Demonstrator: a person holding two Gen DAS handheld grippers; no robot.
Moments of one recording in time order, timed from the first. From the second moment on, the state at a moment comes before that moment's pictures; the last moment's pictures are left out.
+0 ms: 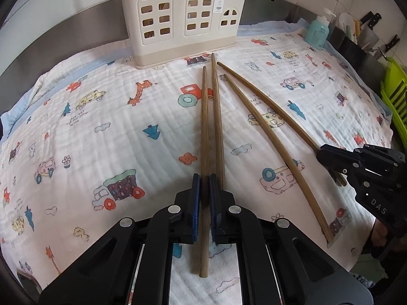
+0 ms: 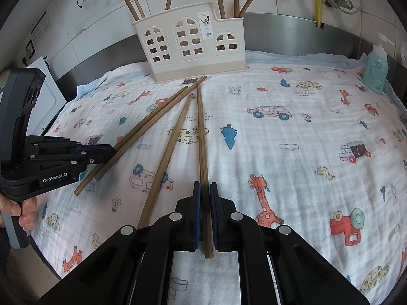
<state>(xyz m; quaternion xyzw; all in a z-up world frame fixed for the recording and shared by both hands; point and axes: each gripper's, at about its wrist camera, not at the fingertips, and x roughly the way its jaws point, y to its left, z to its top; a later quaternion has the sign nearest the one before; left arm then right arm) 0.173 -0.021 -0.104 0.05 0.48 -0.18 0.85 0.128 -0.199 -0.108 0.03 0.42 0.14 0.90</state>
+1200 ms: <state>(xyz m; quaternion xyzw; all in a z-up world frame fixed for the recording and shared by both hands) 0.179 0.016 0.011 -0.01 0.34 -0.19 0.92 0.163 -0.195 0.051 -0.05 0.27 0.20 0.94</state>
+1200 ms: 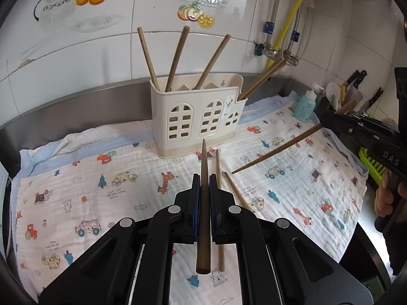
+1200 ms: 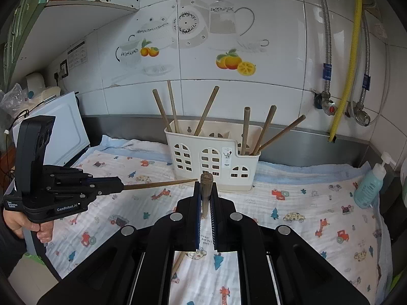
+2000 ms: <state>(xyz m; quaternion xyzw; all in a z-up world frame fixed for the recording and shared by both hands) 0.203 -0.001 0.138 0.02 0.22 -0.20 0.95 0.205 -0.200 0.153 -0.08 0.20 0.20 0.96</state>
